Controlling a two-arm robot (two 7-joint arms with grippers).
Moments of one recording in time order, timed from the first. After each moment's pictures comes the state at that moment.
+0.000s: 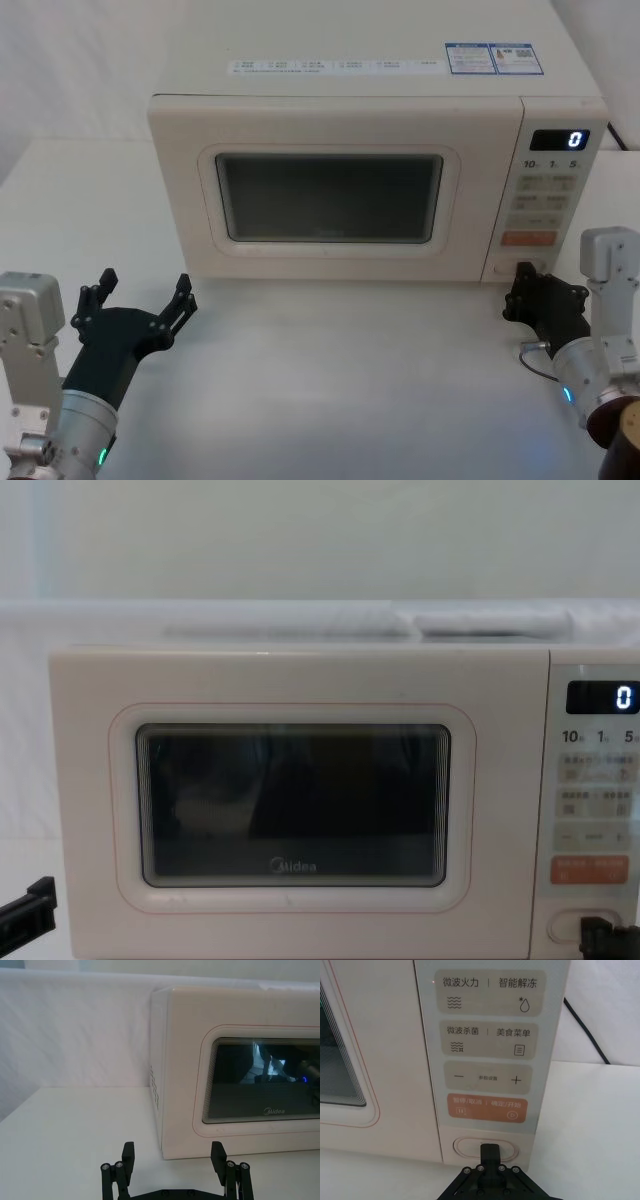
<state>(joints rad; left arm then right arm) 0.27 0.24 0.04 -1.85 -0.25 -0.02 -0.02 0.10 0.03 -0.11 -1.41 0.02 0.03 0.07</state>
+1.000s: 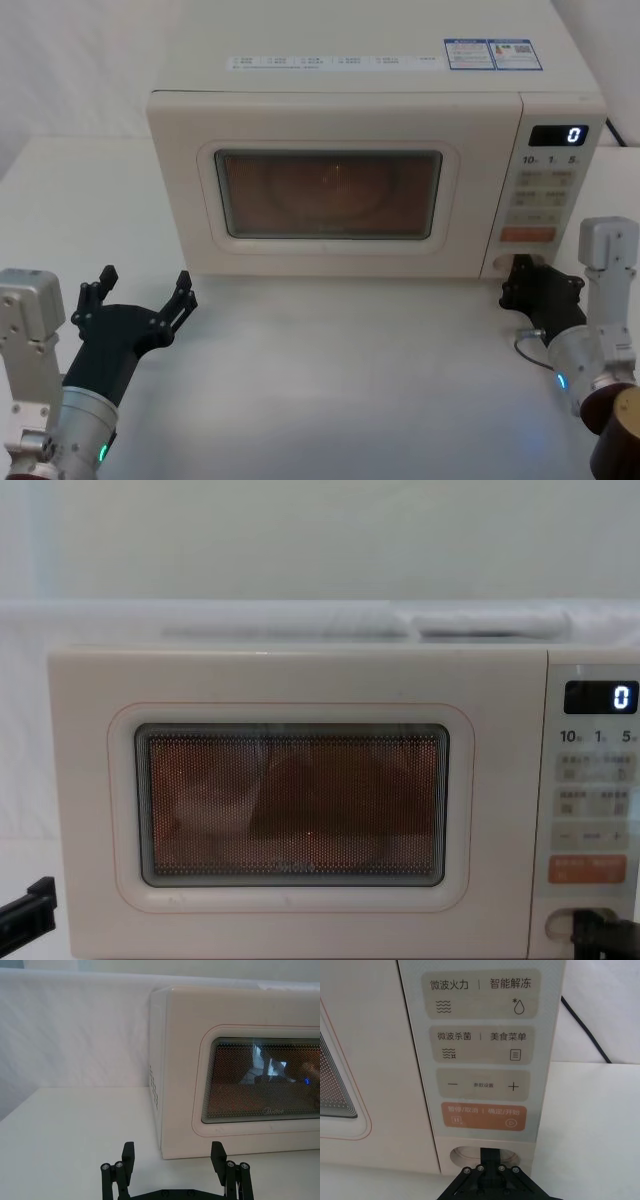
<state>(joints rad) 0.27 0.24 0.04 -1.85 -0.25 -0.02 -0.02 0.14 0.01 -0.10 -1.35 0.04 0.01 0.07</state>
